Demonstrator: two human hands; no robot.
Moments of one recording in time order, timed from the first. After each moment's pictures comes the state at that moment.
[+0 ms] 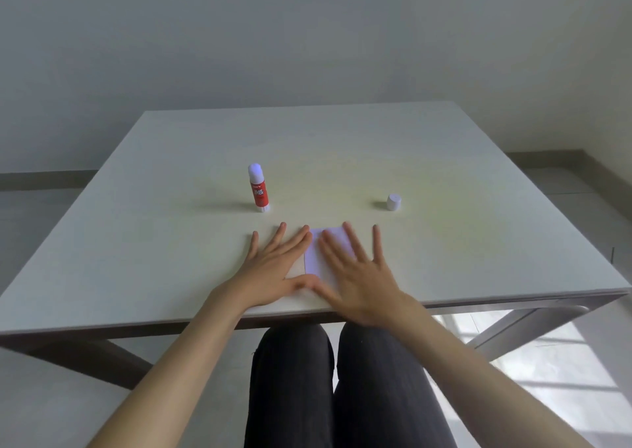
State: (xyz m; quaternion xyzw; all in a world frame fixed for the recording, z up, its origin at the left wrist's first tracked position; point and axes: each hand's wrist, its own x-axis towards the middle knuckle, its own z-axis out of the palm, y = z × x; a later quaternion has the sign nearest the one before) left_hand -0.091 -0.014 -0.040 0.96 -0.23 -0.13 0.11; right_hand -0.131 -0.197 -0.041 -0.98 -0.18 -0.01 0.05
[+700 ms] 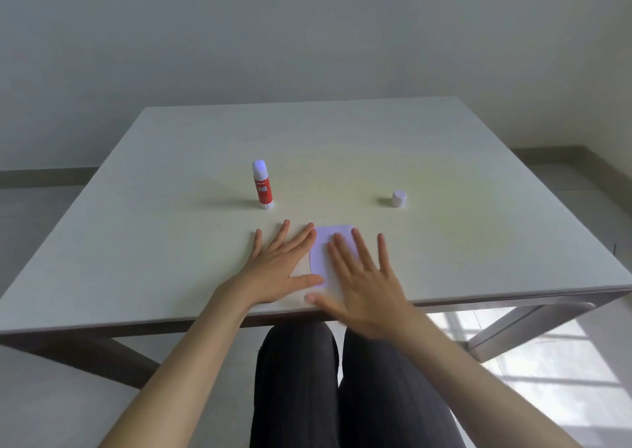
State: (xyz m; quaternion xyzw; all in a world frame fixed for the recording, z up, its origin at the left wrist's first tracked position) left_hand -0.090 -0.012 -0.041 0.95 -0.24 -0.15 0.10; right_hand -0.150 -0.191 -0.044 -0.99 -0.16 -0.01 0.05
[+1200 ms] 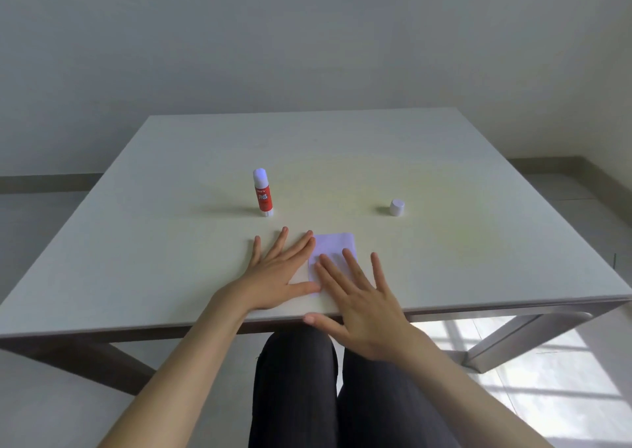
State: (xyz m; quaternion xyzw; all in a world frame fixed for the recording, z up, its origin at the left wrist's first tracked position) left_hand -0.089 -0.012 -0.039 0.95 -0.23 -0.16 0.10; right_hand -0.160 -0.193 -0.049 -0.98 -0.18 0.00 0.09
